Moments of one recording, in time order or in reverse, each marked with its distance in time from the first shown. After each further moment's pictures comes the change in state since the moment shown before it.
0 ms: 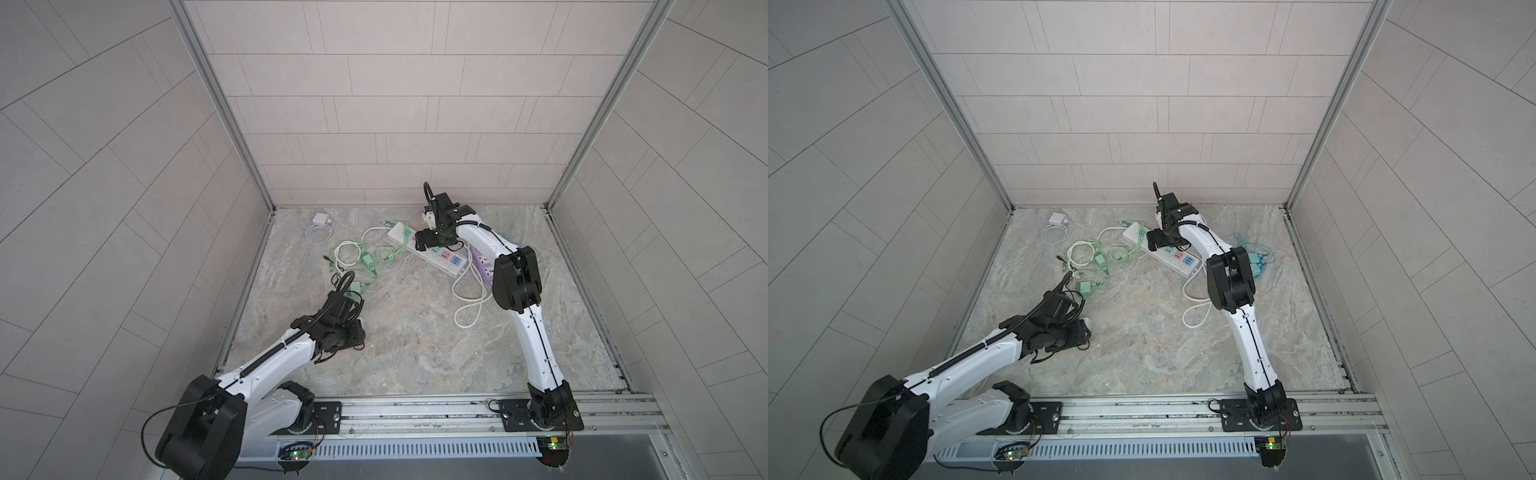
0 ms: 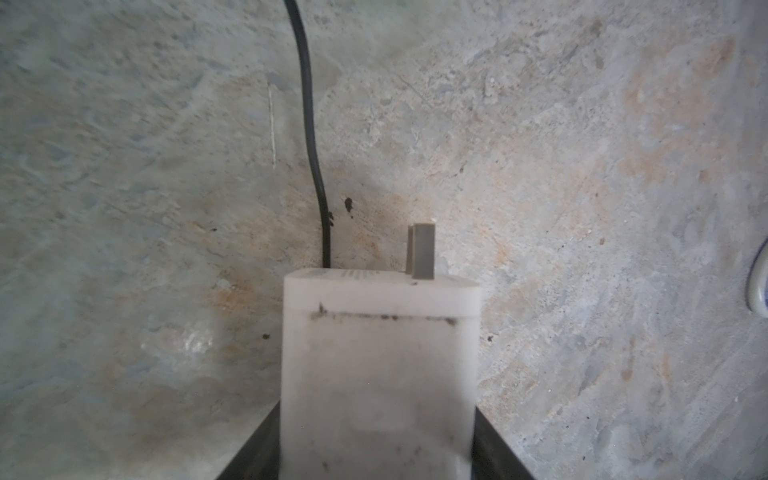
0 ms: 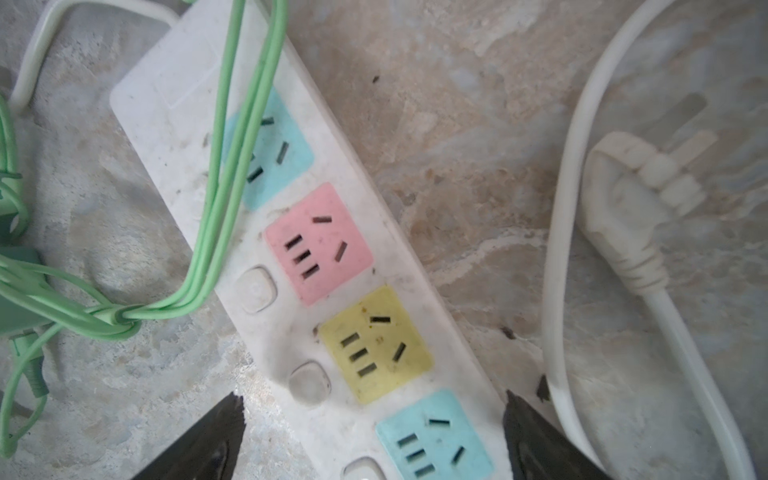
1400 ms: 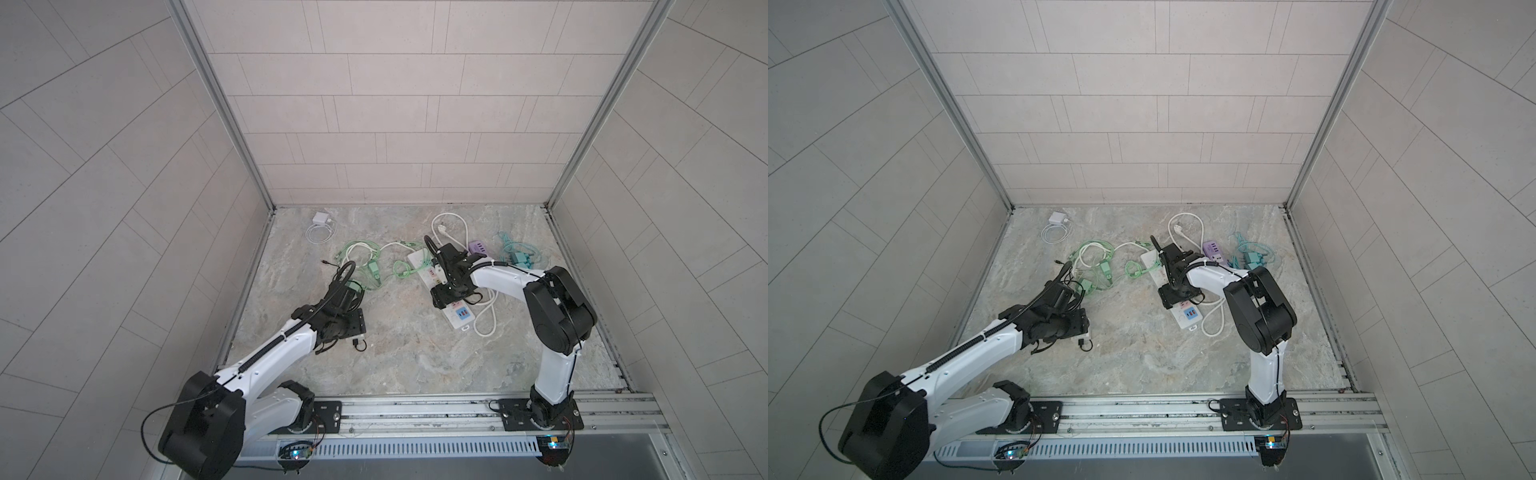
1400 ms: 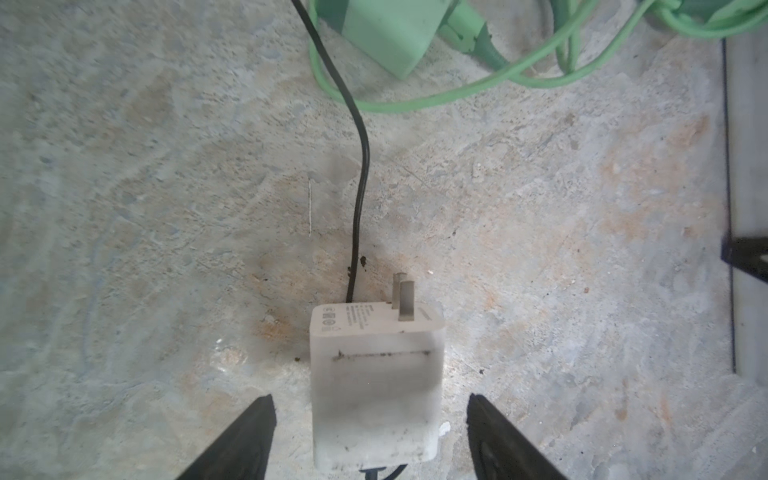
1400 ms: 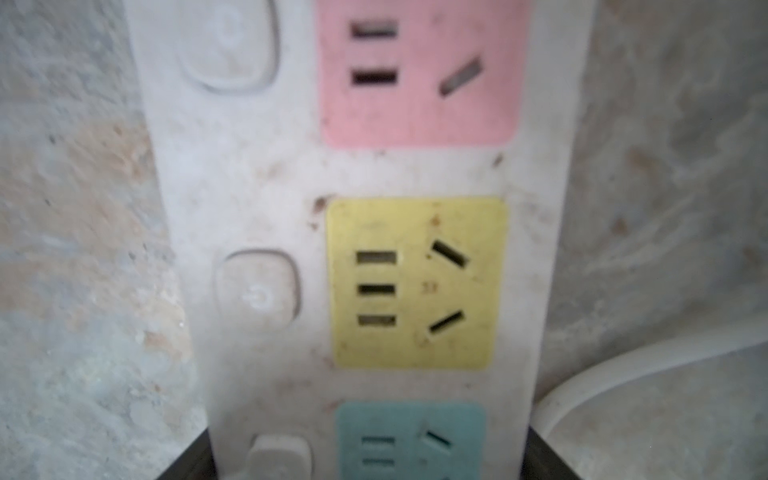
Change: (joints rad) left arm -0.002 0.028 0.121 -0.101 -0.131 0.013; right arm 0.161 -0.590 -1.043 0.231 0.127 0.012
